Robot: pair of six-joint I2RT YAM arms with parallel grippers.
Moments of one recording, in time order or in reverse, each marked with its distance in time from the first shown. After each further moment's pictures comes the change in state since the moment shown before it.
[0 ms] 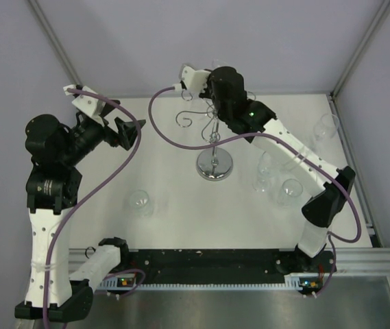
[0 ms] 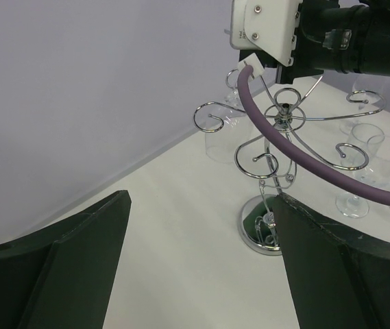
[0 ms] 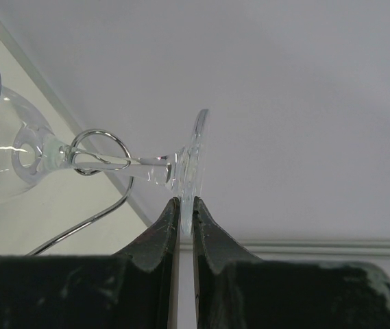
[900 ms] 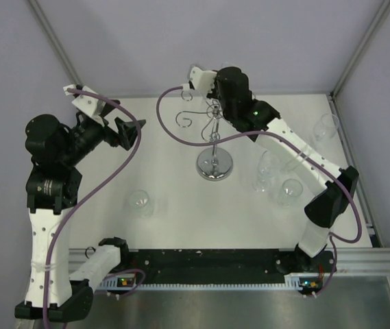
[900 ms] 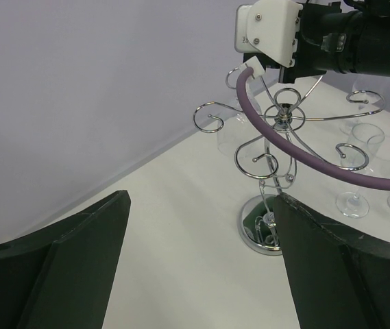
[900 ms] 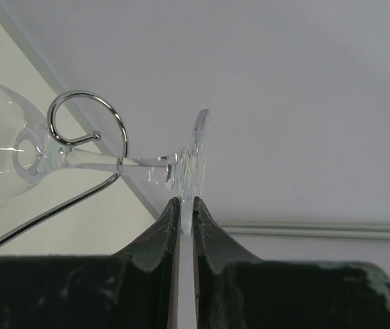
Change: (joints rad) left arm 0.000 0.000 0.000 0.000 0.000 0.001; right arm -0.046 -0.023 -0.061 -0.003 0.011 0.003
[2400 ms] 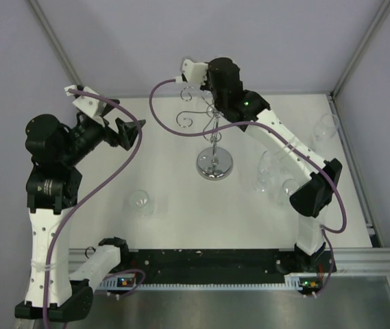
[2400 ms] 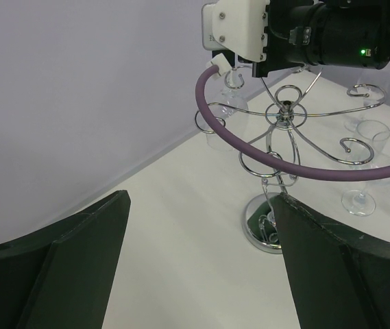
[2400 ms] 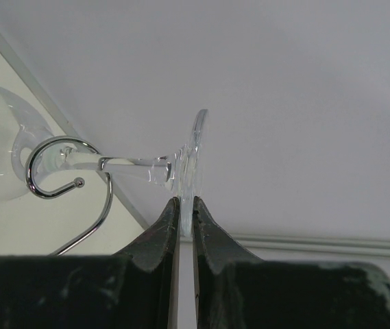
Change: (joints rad) left arm 0.000 0.001 0.000 0.000 0.000 0.023; right arm -0.012 0.154 0.220 -0.055 -0.003 -0.045
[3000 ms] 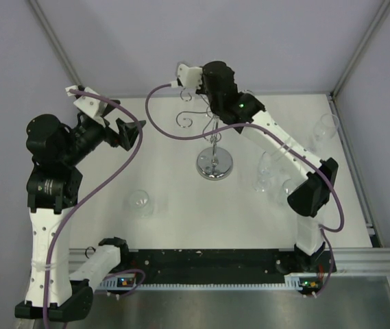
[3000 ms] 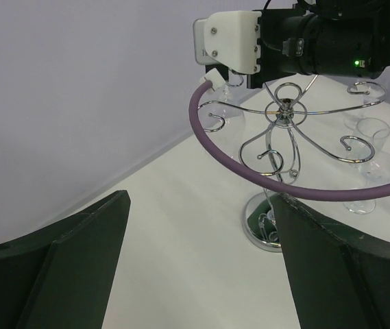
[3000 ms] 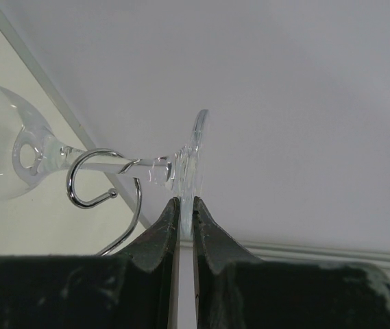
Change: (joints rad) left arm 0.000 0.000 -0.006 0.000 0.003 0.005; right arm 0.026 0.015 0.000 -0.008 -0.005 0.009
